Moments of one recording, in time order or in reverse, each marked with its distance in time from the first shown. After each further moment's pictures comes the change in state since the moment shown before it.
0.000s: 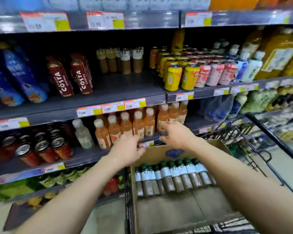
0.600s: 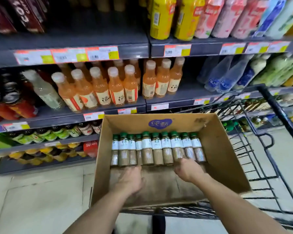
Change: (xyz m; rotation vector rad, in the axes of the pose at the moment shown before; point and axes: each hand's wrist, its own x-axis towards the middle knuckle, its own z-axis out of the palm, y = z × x) left_hand -0.035 0.095 0.270 -0.207 -0.540 -0.433; right_hand -0.098 0.185 0.230 0.053 -0.588 0.299
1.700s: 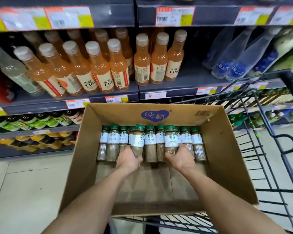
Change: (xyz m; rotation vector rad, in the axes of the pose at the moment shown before) left_hand 0.091 0.030 0.020 -0.349 0.247 -0.296; right_hand 0.076 0.017 0.024 0.482 0.239 0.230
